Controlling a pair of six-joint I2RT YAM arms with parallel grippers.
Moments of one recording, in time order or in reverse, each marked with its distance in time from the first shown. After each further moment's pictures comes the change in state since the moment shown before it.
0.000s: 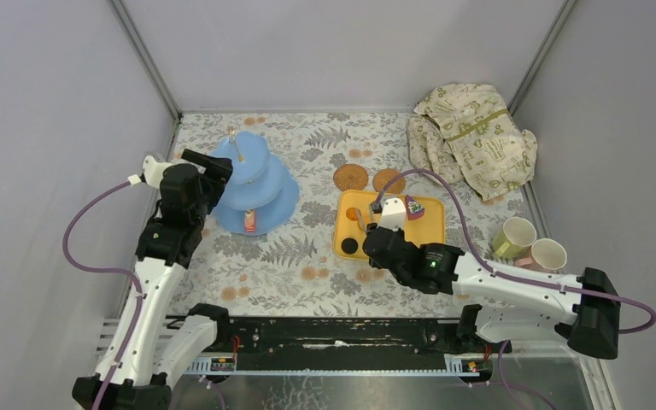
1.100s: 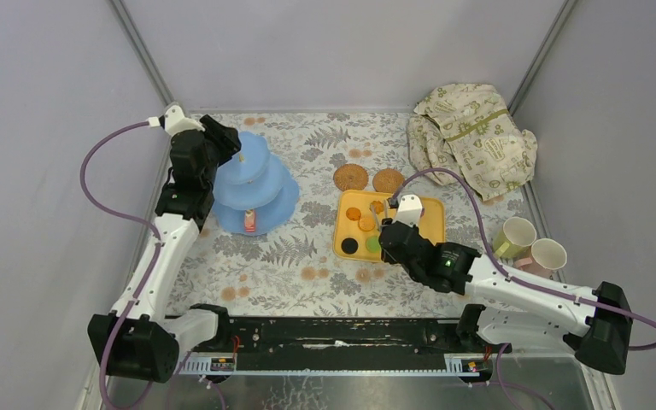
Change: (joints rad) left arm 0.087 0.286 0.058 0.430 0.137 0.469; right arm -0.095 -0.116 -0.071 -0.010 -0.020 -0.029
